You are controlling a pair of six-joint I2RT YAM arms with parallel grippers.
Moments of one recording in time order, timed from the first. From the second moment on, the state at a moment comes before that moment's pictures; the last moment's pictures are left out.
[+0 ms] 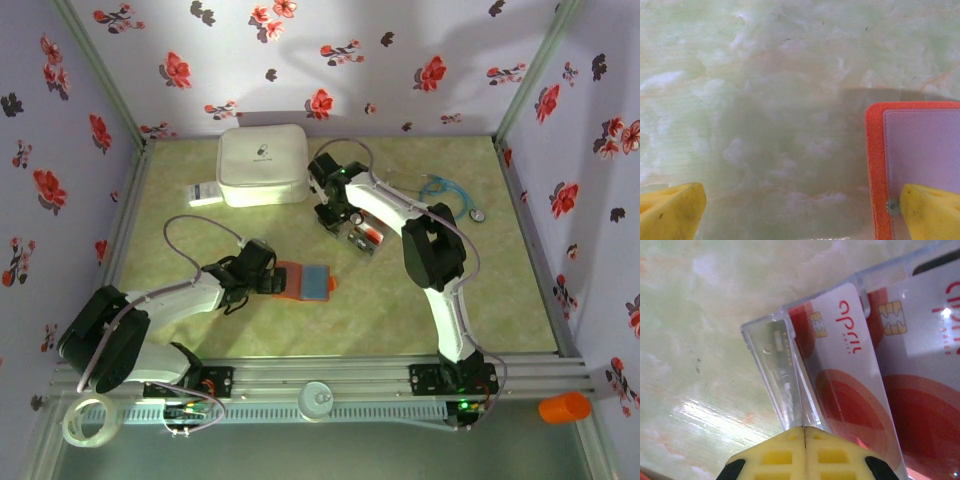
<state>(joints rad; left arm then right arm) -0.72 1.34 0.58 -0.28 -0.27 -0.54 0.64 2.19 1.86 -0.97 0.06 0.06</state>
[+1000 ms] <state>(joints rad) -0.72 1.31 0.57 -0.29 -0.27 -0.54 0.75 1.78 1.43 -0.74 -0.25 0.31</state>
